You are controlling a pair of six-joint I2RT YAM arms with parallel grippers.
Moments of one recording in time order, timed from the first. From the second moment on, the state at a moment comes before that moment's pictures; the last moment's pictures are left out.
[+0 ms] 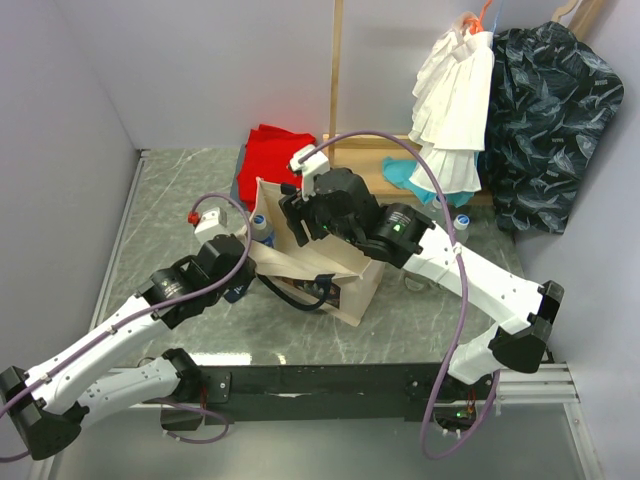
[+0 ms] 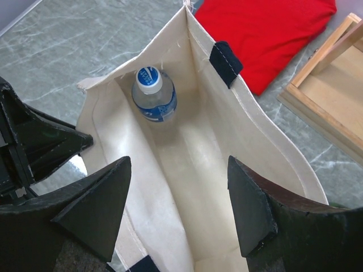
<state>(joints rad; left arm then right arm) -0.79 0.88 0.88 -0.70 -0.47 -0.93 0.99 1.47 1.63 -0.64 0.27 0.12</state>
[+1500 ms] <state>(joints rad) -0.79 0.85 0.87 -0.69 -0.48 -0.94 0.99 1.77 1.71 -0.56 0.21 0.06</state>
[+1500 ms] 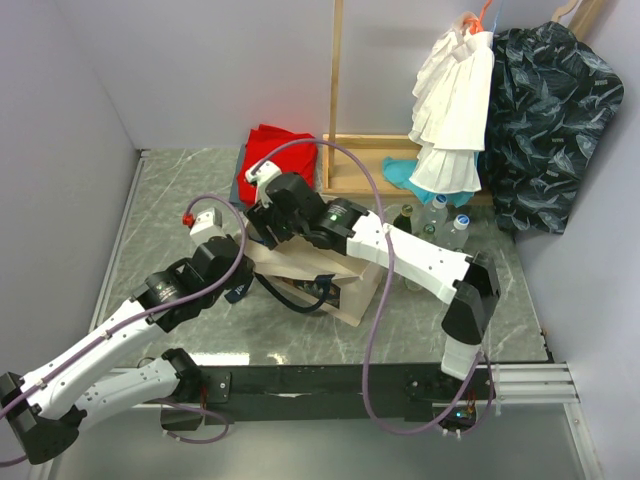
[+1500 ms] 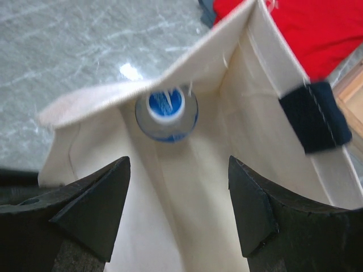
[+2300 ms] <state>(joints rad) -0.79 0.85 0.87 -0.69 -0.48 -0.94 0.89 1.91 1.90 -0.57 -0.09 0.06</state>
